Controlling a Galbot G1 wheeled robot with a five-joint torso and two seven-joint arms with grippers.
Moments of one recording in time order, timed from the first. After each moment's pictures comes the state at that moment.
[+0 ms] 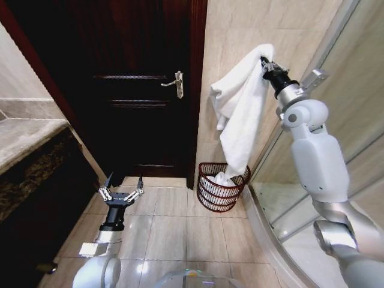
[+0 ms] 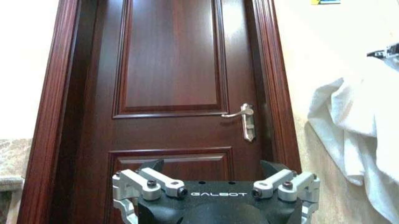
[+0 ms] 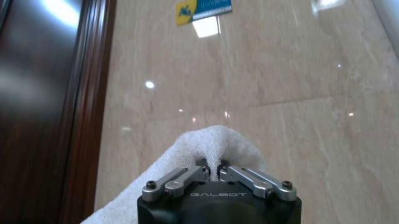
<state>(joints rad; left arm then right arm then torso) 1.74 -1.61 -0.77 -2.29 -0.16 -0.34 0.22 -0.21 1.01 0.28 1.62 0.80 -0.28 0.07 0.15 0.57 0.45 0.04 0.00</state>
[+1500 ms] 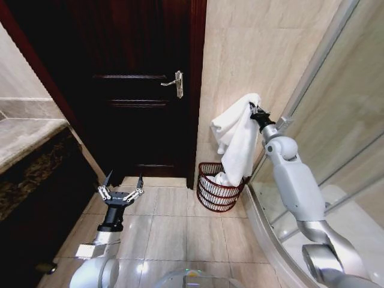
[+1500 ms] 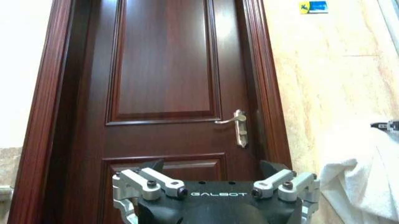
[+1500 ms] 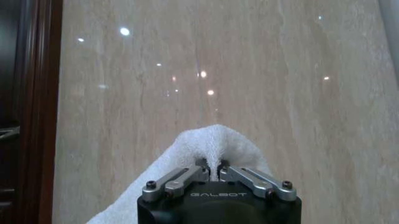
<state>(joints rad) 1.77 -1.60 -0.77 -2.33 -0.17 -0.36 0.24 -0.46 1.10 0.35 1.51 0.62 -0.16 -0.01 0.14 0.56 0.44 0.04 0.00</state>
